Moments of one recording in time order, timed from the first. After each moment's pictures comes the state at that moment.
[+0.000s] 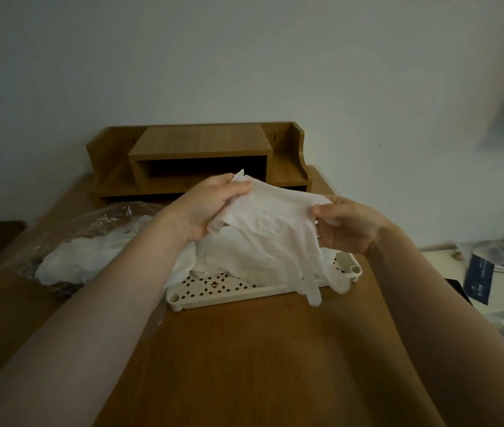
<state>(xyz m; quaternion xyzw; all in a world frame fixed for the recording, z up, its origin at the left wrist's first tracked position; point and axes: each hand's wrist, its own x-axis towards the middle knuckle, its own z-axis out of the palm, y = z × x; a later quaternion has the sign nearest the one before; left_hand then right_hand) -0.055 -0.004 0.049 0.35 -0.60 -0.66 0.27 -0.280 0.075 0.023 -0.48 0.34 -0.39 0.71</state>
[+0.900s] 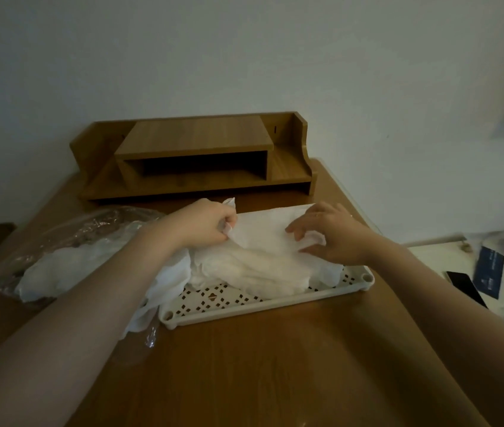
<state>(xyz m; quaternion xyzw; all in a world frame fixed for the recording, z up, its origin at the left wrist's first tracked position) -0.054 -0.054 0.014 0.37 -0.92 -0.14 0.00 -0.287 0.055 -0.008 -0.78 0.61 -0.12 0.06</state>
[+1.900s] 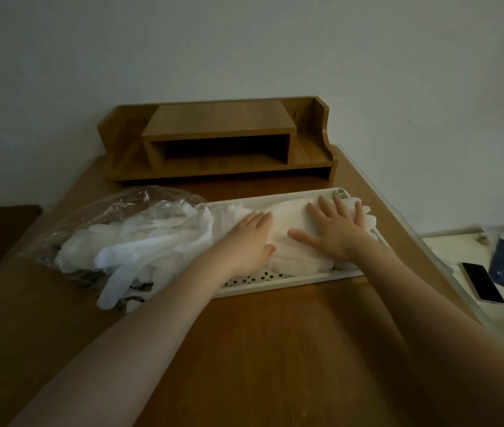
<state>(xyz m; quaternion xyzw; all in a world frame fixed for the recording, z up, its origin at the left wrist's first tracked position) -0.057 0.002 -0.033 0.40 -0.90 -0.15 0.00 -0.245 0.046 -0.048 -0.64 0.77 -0.02 0.06</state>
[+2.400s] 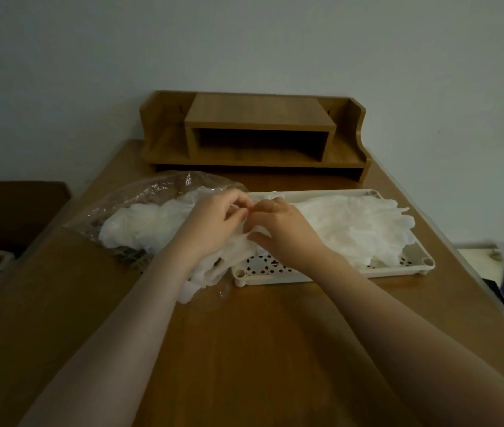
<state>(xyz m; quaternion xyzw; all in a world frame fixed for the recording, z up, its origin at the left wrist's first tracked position) 0.041 -0.009 -0.013 0.41 -0.82 -0.26 0.30 -0.109 0.028 -0.034 -0.80 0.56 -0.23 0.00</state>
